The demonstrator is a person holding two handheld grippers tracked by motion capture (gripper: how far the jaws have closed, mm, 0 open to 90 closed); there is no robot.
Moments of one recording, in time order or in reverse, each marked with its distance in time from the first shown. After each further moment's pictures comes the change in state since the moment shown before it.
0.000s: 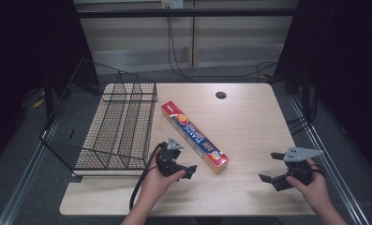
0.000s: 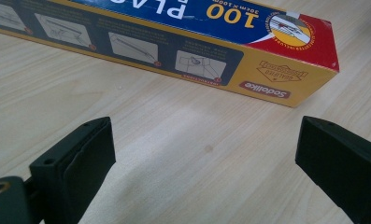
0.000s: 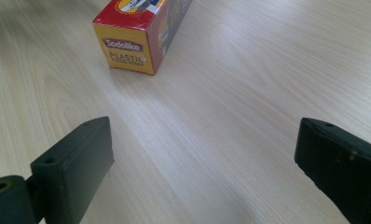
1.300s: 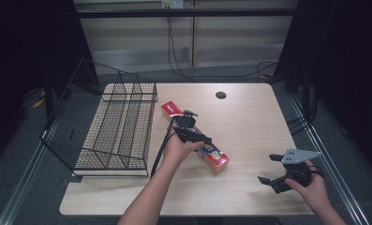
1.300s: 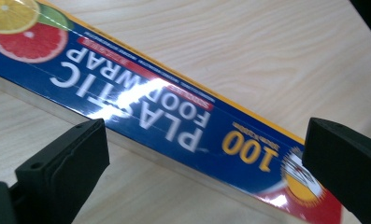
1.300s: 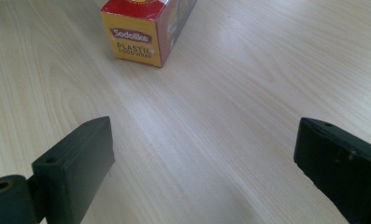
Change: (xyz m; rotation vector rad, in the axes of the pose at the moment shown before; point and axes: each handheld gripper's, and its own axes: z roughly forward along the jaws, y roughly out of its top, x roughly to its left) left arm 0.018 0.091 0.048 0.122 0.014 -0.254; right arm 0.004 -0.001 0.002 0.020 0.016 -0.034
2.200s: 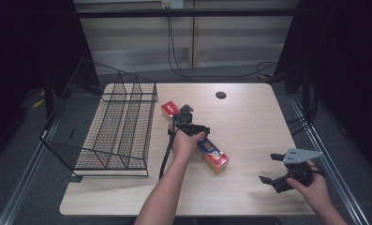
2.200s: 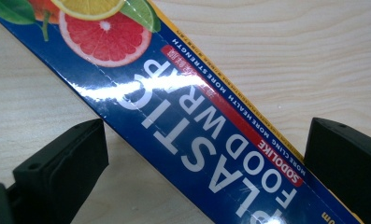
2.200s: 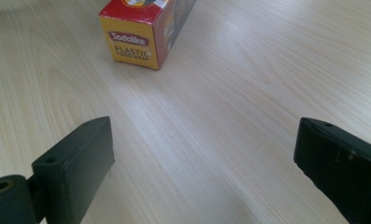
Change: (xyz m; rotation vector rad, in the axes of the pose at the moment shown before) left arm 0.015 0.014 0.035 0.013 0.158 -0.287; right arm -0.003 -0.001 -0.002 -0.014 0.000 0.001
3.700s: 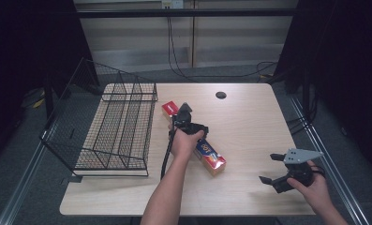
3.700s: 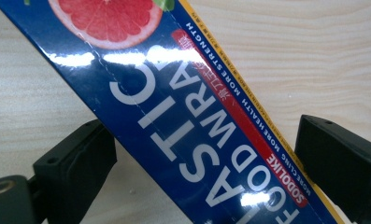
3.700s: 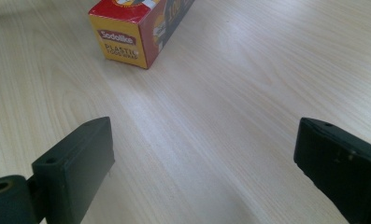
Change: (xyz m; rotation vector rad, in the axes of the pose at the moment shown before) left arm 0.003 0.007 0.006 0.121 0.007 -0.087; right arm 0.000 0.000 -0.001 -0.005 0.006 -0.005
